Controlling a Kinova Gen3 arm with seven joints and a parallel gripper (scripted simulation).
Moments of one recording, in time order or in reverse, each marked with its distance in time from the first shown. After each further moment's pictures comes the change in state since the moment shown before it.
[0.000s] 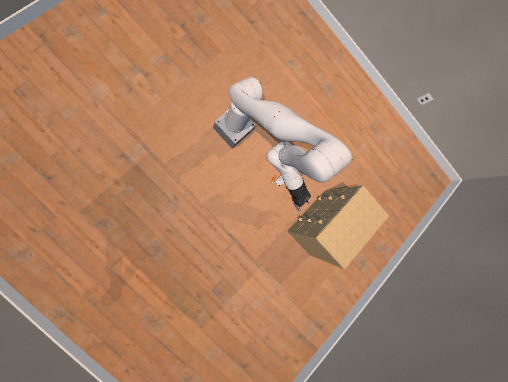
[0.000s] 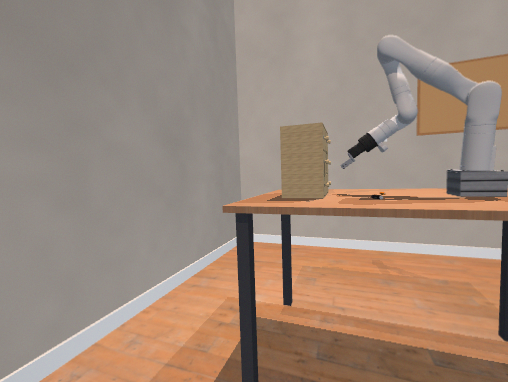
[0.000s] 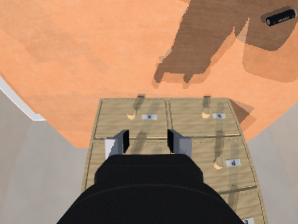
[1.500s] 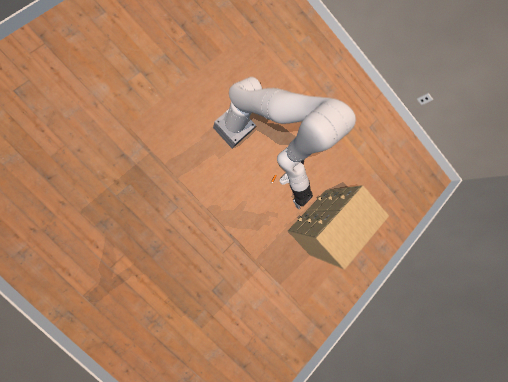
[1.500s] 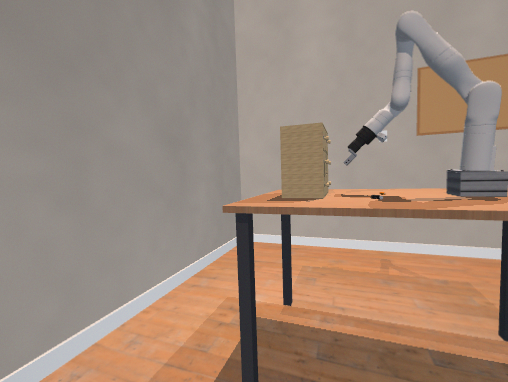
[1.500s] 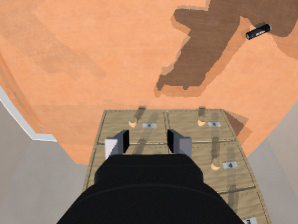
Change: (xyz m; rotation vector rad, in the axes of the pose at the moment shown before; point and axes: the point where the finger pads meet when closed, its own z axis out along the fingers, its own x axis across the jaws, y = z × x) arm 0.000 0.007 -0.021 0.186 0.000 0.000
